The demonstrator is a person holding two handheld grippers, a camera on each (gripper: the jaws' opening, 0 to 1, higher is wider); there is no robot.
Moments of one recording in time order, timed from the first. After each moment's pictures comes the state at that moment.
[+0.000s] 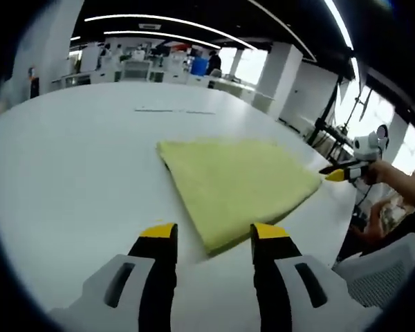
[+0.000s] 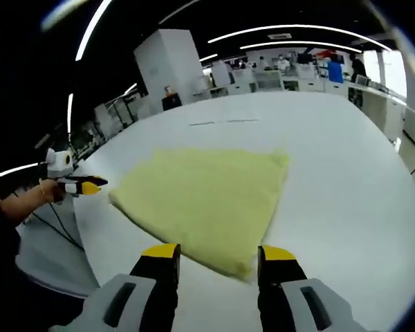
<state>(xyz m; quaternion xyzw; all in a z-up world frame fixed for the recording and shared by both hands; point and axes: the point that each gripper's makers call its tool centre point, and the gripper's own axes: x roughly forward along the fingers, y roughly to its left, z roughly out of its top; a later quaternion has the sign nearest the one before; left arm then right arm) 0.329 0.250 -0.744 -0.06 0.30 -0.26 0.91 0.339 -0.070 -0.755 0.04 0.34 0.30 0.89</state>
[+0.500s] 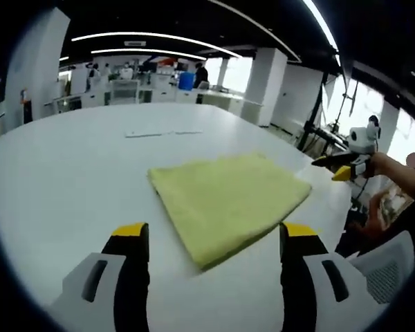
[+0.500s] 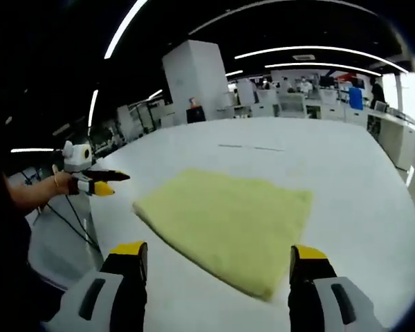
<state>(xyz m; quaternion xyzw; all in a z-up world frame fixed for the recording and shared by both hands) 0.328 0.243 -0.710 -0.03 0.26 -0.29 0.92 0.329 -0.041 -0.712 0.00 0.28 0.35 0.89</state>
